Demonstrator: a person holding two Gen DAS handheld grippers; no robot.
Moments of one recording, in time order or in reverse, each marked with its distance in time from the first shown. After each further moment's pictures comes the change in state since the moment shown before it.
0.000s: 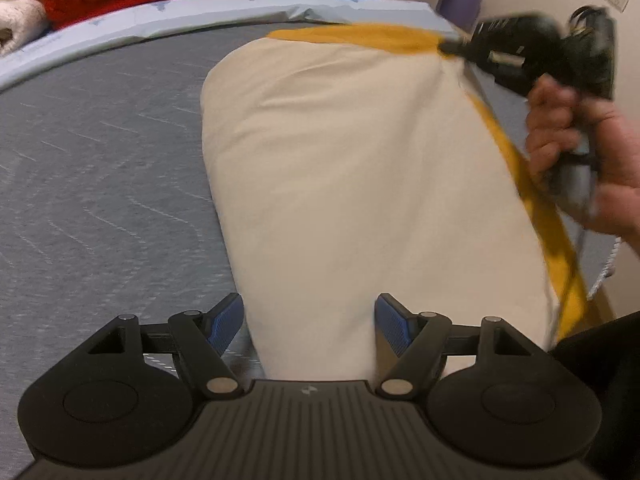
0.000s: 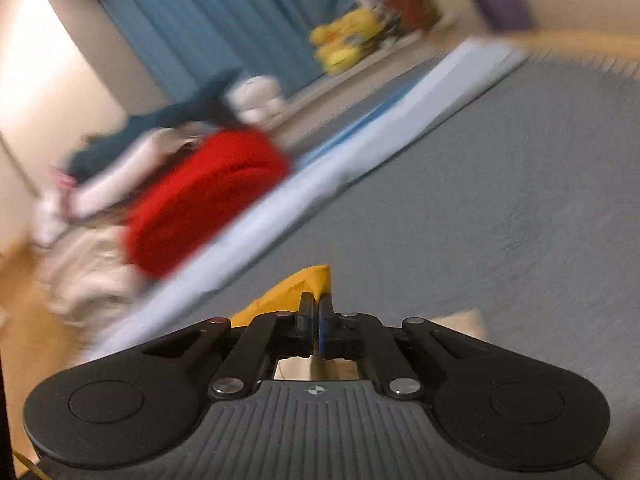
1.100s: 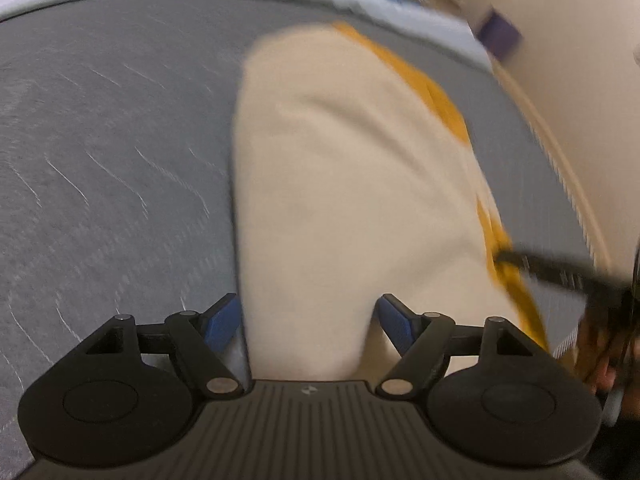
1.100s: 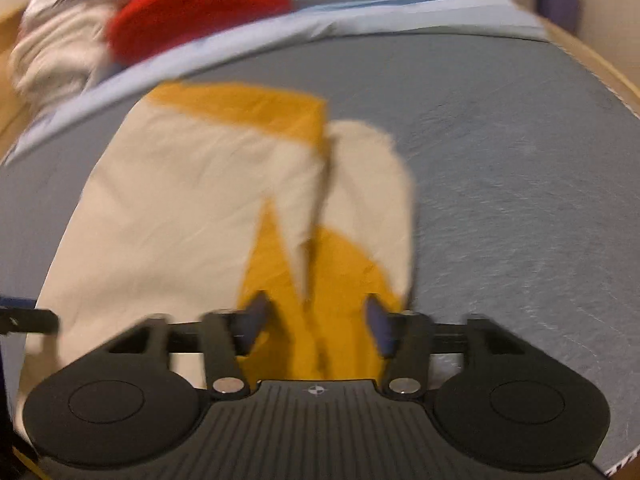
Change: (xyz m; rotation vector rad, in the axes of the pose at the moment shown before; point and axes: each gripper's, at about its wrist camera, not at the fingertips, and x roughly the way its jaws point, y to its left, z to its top) left arm 0.014 0.037 0.019 -0.255 0.027 -0.041; right arm -0.085 -0.022 -0.079 -0.360 0.386 -0.136
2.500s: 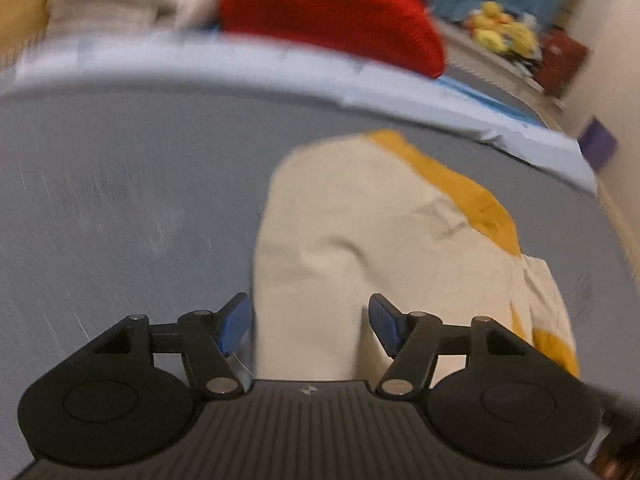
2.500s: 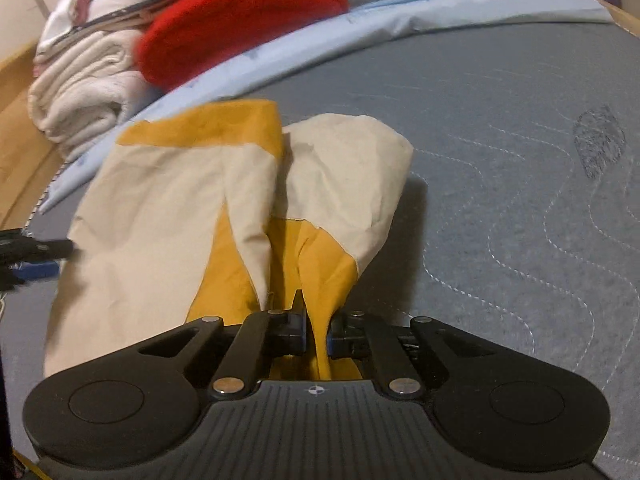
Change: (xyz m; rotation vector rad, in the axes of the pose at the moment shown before) left arm -0.022 0.120 0.125 -0.056 -0.249 0.271; right arm 0.112 0.126 0.068 0.073 -0.010 0.168
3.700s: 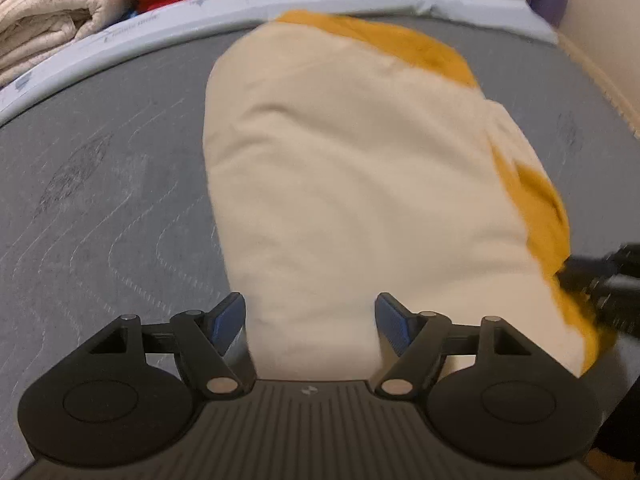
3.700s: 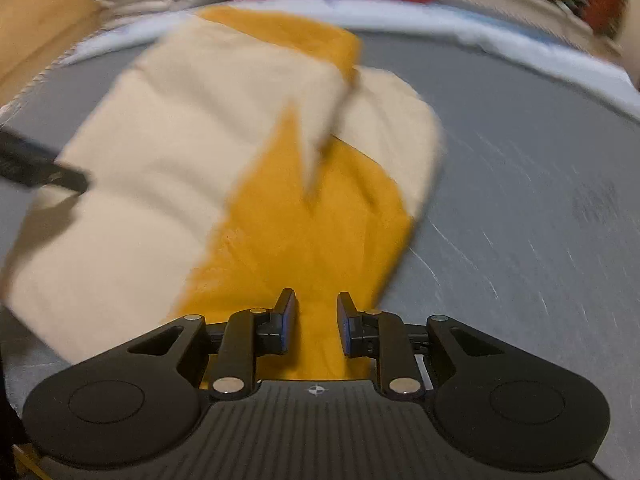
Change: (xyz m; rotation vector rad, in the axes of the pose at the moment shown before) left arm -0.009 -0.023 -0.069 0.300 0.234 -0.010; right arm -0.028 0.027 -0.050 -0.366 0.120 -0.100
